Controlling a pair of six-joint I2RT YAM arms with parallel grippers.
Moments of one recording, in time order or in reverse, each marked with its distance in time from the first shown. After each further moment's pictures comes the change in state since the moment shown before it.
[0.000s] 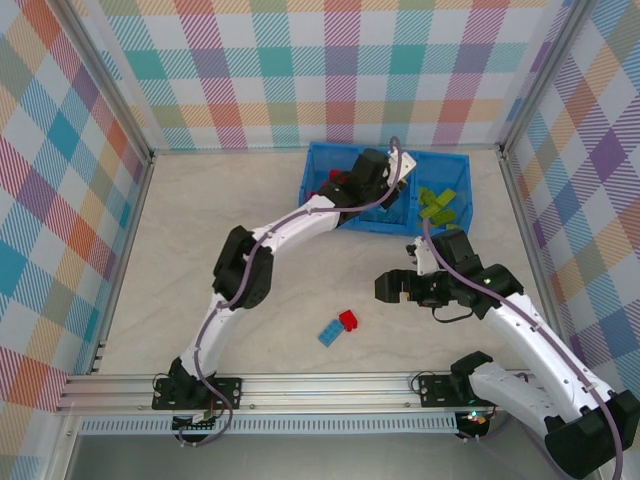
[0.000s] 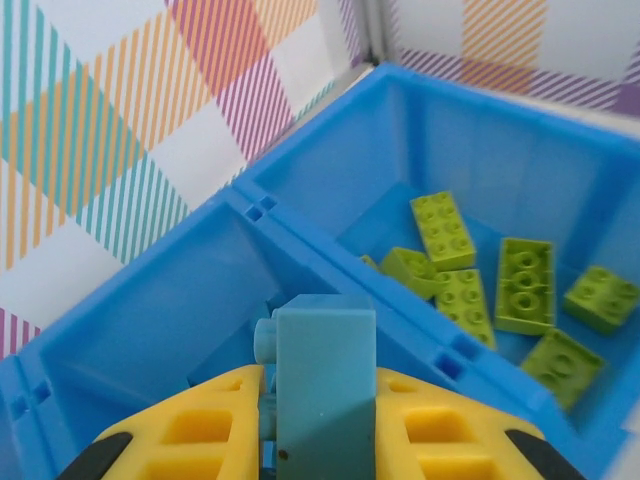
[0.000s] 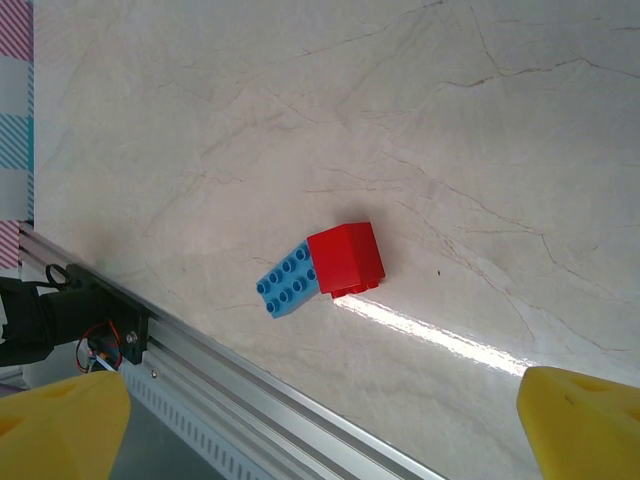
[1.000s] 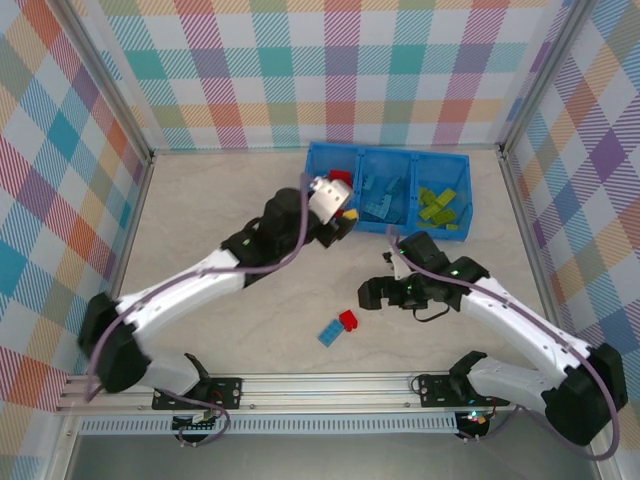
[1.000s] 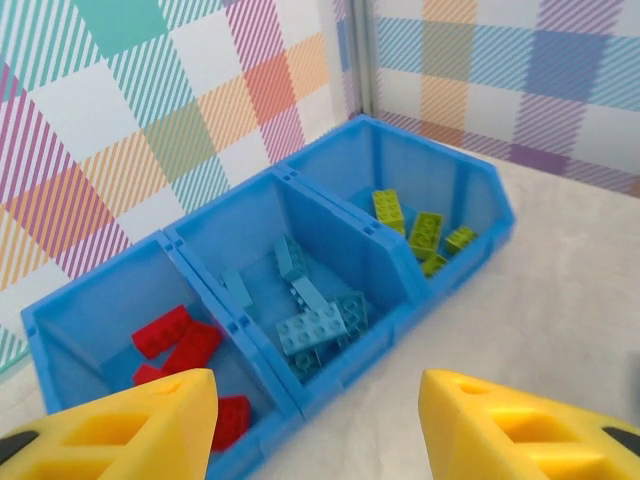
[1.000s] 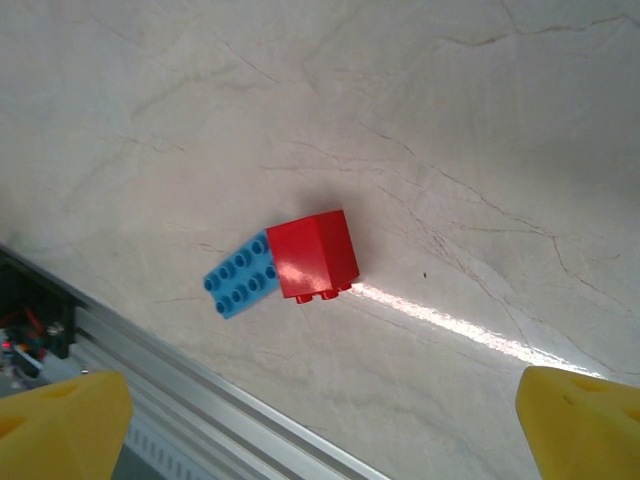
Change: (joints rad) left arm -0.069 -1.009 -0.994 0.126 -0.038 -0.097; right arm 0.190 0.192 -0.012 0.084 0.143 0.031
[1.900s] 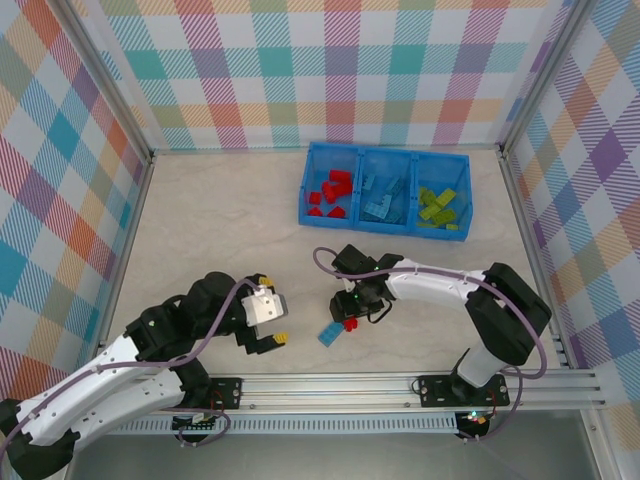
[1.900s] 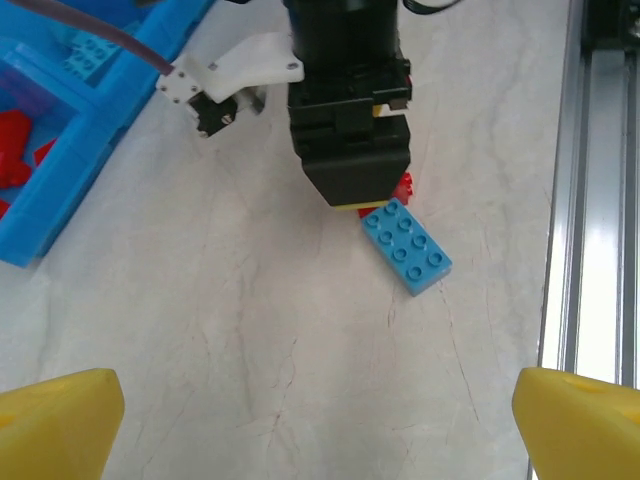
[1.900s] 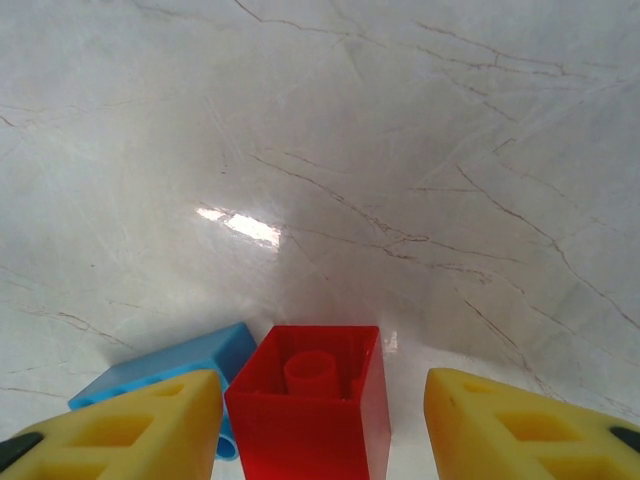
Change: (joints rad) left arm -0.047 -0.730 -0.457 -0.653 0.226 0.293; right arm 0.233 0.512 0.104 0.200 0.153 -0.001
